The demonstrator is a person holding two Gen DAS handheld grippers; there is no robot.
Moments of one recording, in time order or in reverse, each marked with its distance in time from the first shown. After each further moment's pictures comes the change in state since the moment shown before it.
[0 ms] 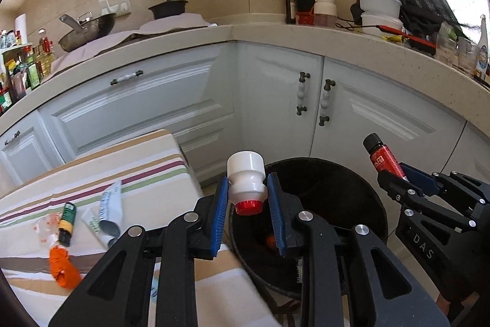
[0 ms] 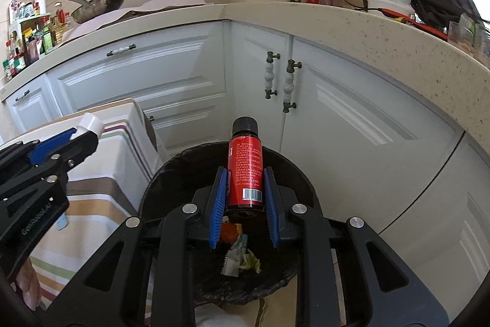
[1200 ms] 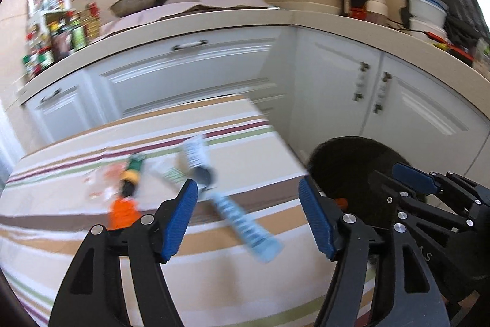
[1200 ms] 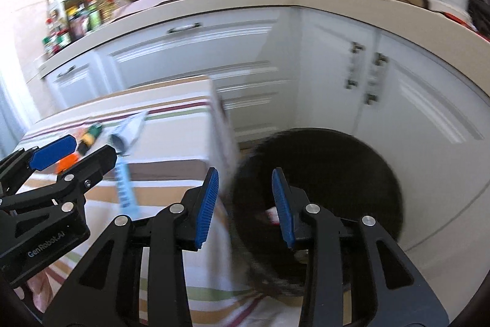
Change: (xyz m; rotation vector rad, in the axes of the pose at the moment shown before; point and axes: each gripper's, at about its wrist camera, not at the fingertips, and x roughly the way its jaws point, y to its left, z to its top) left arm -0.044 0.093 -0.046 -0.132 0.070 0.170; right arm 0.004 0.105 -0.012 -0.102 0.066 0.236
